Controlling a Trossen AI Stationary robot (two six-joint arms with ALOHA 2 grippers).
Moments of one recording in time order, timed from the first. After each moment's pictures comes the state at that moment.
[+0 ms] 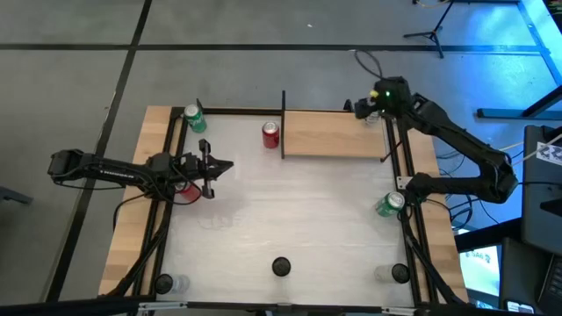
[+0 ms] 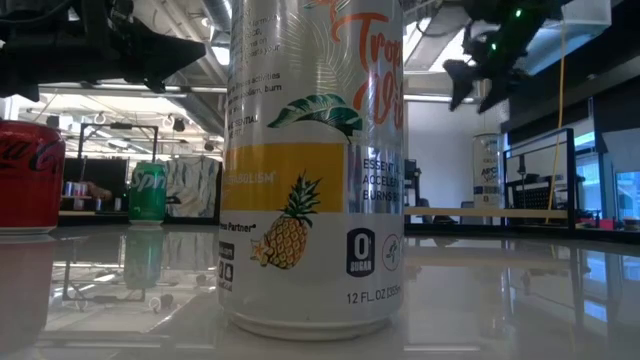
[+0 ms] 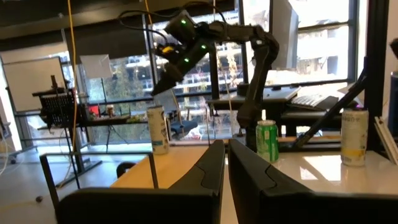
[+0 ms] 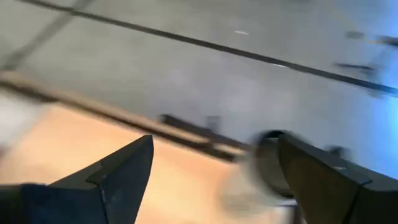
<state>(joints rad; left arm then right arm) 0.05 0.65 0.06 0.81 -0.14 0.12 -0.73 1.10 1.07 -0.65 0.33 0.25</state>
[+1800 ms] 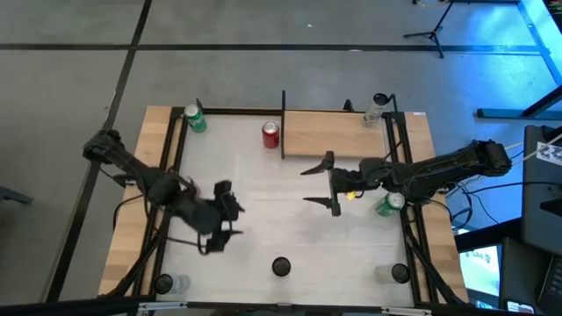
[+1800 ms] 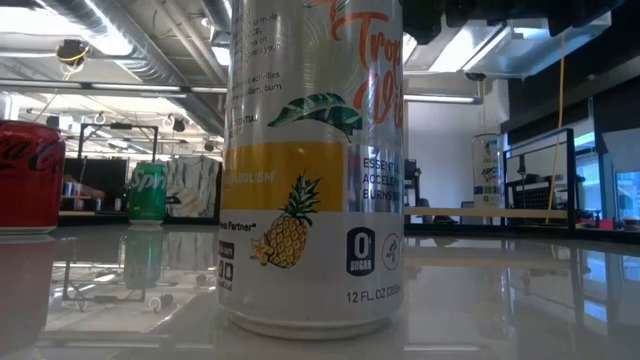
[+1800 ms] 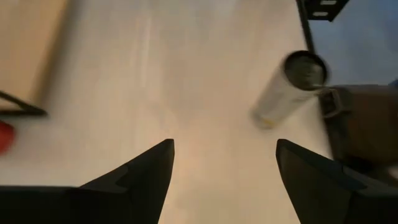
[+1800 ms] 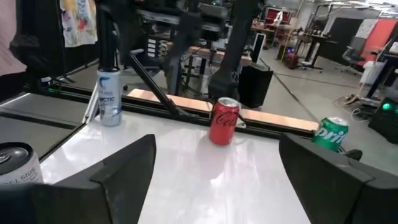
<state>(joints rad) -0.57 1.40 1.41 -0.91 -0.35 -0.50 0.14 1.21 0.67 0.49 0.01 -0.16</state>
